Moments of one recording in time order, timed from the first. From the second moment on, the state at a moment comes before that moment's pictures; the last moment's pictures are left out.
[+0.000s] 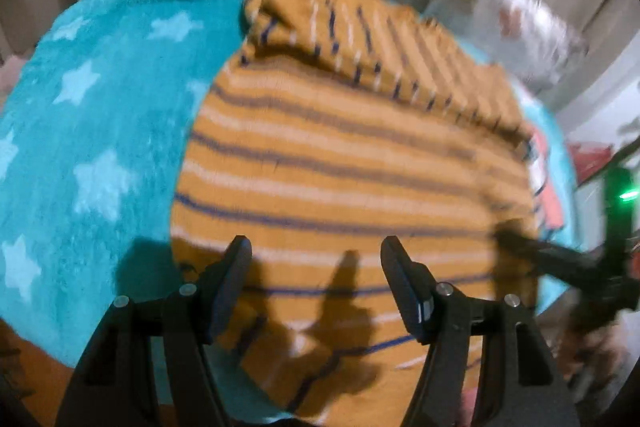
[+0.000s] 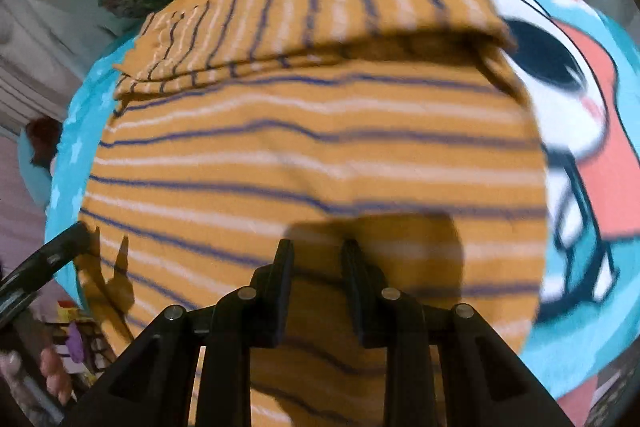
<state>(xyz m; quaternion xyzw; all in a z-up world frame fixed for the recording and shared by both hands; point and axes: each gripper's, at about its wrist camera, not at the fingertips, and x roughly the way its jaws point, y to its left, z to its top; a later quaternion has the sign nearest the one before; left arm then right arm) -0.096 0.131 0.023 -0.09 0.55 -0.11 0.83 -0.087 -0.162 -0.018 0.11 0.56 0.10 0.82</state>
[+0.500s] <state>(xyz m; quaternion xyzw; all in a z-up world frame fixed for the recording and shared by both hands) -0.202 0.180 0.016 -0.13 0.55 0.02 0.82 -0.194 -0.291 -0.025 0.17 0.53 0.07 0.83</state>
